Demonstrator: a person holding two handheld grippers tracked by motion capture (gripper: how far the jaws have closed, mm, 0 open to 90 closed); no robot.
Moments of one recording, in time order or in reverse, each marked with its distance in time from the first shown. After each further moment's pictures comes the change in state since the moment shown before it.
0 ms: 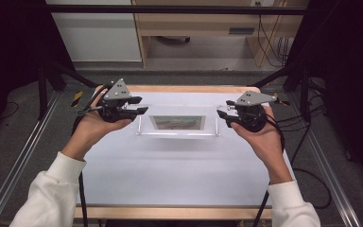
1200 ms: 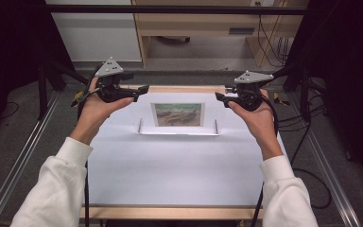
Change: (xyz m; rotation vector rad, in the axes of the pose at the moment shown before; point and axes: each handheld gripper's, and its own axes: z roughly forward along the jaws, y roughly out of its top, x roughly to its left) left arm 0.038 0.010 0.005 -0.222 0.098 -0.212; right arm -0.044 0.018 0.041 -0.022 0.015 0.115
